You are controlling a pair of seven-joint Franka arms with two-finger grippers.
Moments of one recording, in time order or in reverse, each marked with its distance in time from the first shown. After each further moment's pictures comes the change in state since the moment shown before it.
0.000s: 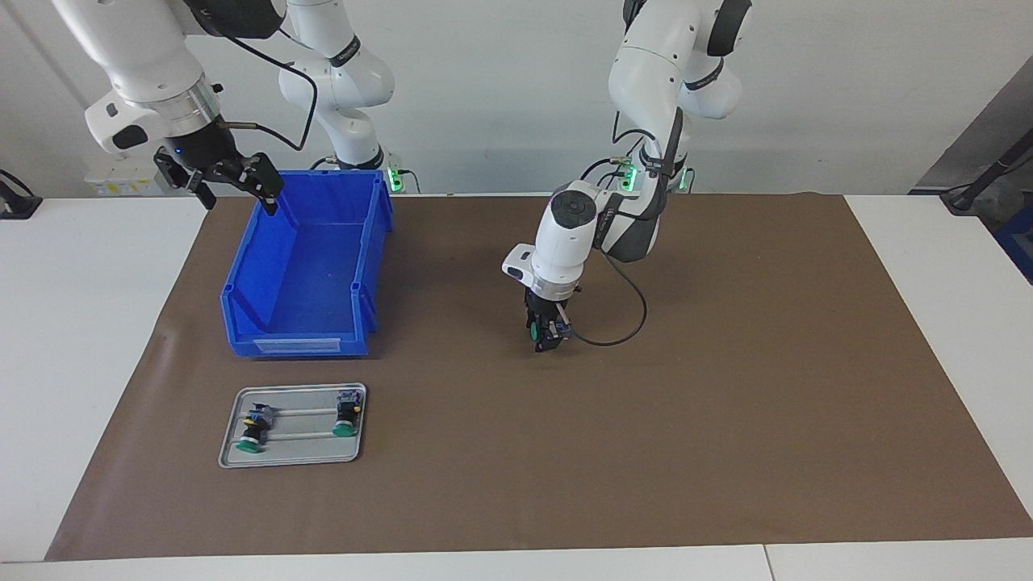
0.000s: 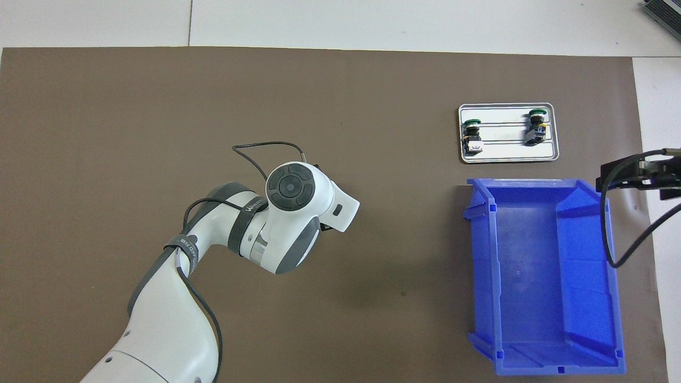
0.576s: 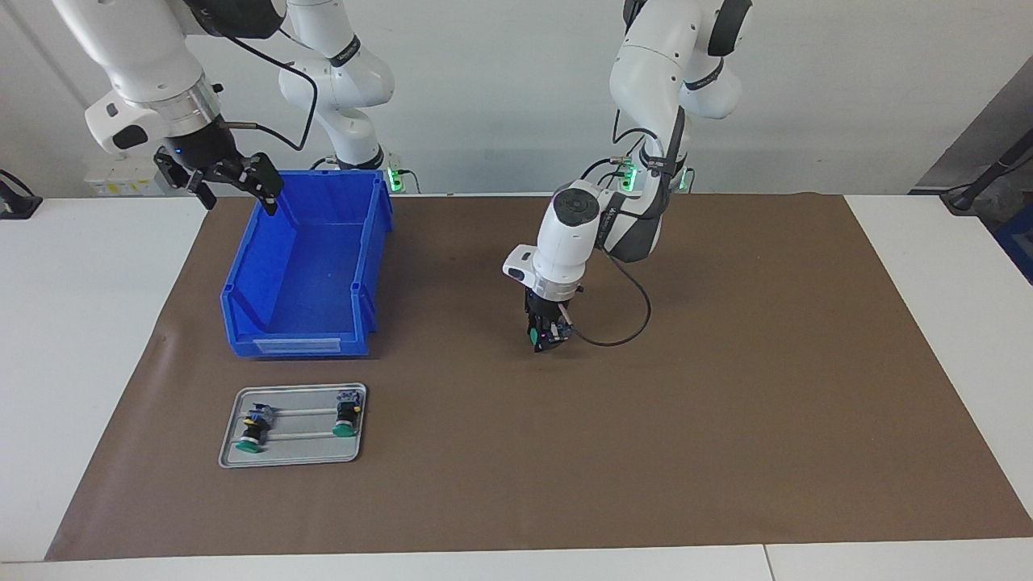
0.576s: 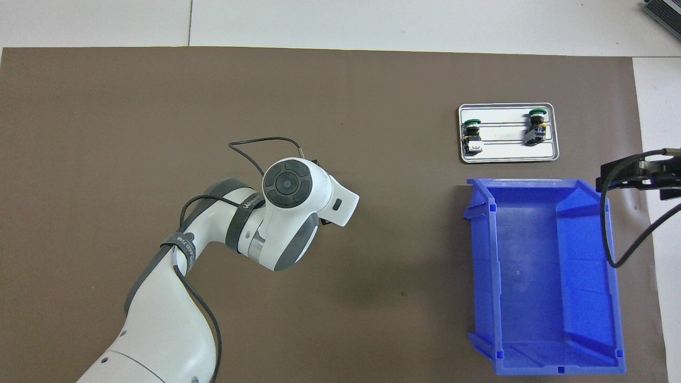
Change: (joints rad) left arm 0.001 -0.002 0.011 0.021 0.000 0.011 -0.031; right arm 0.000 0.000 0.000 0.000 0.000 0.000 0.000
